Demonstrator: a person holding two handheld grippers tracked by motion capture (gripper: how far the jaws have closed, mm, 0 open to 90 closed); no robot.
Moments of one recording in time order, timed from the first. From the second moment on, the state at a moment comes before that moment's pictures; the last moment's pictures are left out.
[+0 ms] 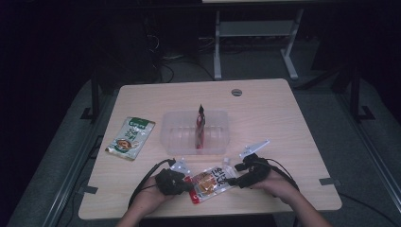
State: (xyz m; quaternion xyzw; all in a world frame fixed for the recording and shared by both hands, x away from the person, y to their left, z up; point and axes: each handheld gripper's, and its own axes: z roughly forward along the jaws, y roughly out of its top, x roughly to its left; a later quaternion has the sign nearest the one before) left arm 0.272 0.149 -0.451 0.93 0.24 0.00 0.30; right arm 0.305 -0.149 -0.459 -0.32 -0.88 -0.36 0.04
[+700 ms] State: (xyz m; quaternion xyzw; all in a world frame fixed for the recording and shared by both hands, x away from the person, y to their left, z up) left arm 0.272 0.150 -0.451 0.92 0.24 -0.01 0.30; right arm 0.312 -0.137 -0.466 -0.30 -0.87 -0.37 0.11
